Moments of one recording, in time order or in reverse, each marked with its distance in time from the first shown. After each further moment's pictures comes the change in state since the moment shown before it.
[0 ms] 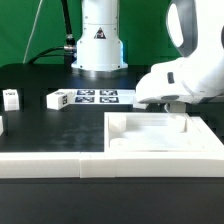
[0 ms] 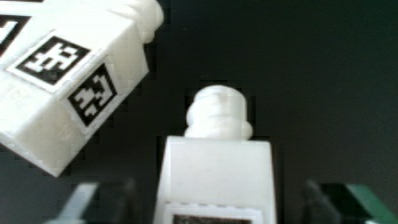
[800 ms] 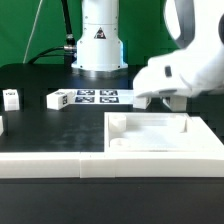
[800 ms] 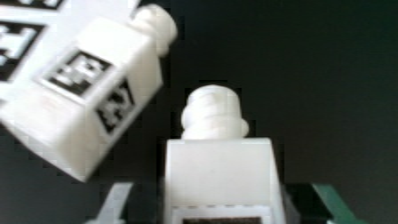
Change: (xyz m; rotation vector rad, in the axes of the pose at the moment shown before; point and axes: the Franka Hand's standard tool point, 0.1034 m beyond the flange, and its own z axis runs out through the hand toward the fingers) arm -0.024 0.011 -0.025 0.007 -0.014 -0.032
